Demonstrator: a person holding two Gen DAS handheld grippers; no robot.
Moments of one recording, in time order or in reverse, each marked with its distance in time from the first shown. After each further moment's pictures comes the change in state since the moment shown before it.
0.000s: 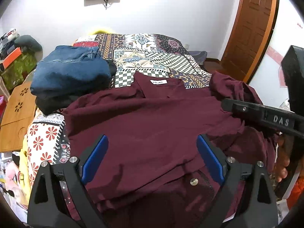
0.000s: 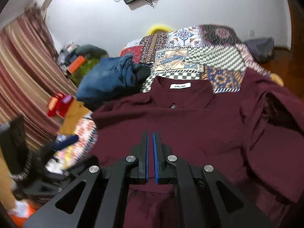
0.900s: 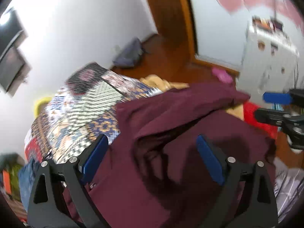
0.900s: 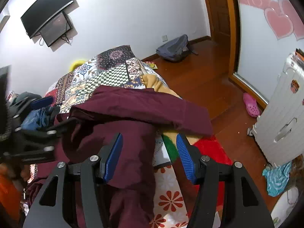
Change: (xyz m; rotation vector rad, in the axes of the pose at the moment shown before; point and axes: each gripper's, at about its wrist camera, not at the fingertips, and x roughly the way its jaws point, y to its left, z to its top) left arm 0.122 -0.282 0.088 0.756 0.083 -0.108; right arm -0.124 -0.180 -0.053 0.382 -0.152 -0.395
